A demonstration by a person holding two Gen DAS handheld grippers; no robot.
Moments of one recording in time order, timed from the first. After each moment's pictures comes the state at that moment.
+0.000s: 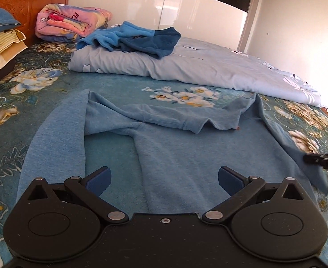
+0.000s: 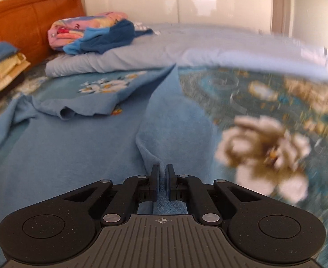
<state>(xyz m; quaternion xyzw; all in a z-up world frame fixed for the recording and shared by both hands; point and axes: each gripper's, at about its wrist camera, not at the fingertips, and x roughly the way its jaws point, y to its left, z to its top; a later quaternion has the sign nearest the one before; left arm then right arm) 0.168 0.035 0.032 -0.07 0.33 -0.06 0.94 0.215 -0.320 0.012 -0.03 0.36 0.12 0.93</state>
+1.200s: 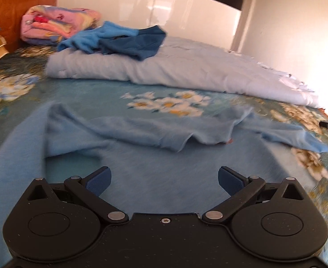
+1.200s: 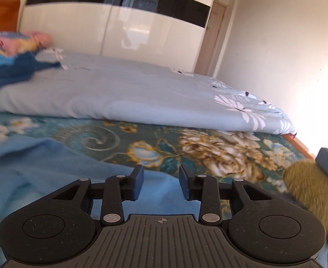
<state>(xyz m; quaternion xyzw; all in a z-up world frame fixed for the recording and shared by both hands) 0.228 -0.006 0.023 -0.06 0.33 -0.09 0.94 0.284 -0.404 0.044 -0.08 0.26 -0.08 0.96</state>
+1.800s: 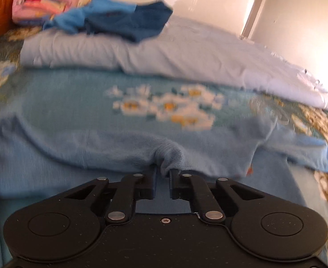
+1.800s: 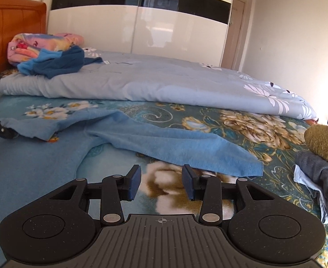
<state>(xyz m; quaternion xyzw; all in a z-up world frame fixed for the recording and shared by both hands) 0.338 -0.023 0.006 -0.08 0.37 -0.08 0.92 0.211 -0.349 0.025 -0.06 0.28 -0.02 0.96</state>
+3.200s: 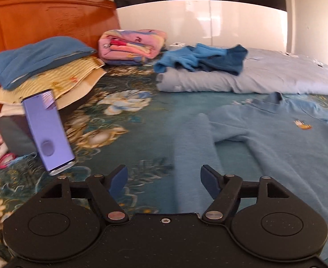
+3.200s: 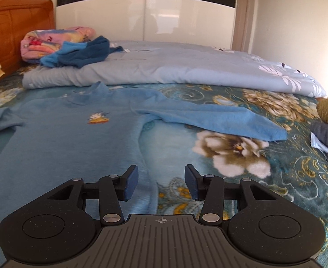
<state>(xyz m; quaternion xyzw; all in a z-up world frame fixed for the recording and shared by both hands) 0.098 0.148 0.076 0.02 0.30 0.08 0.95 0.156 -0.279 0.028 -0.03 0.32 0.01 0.95</state>
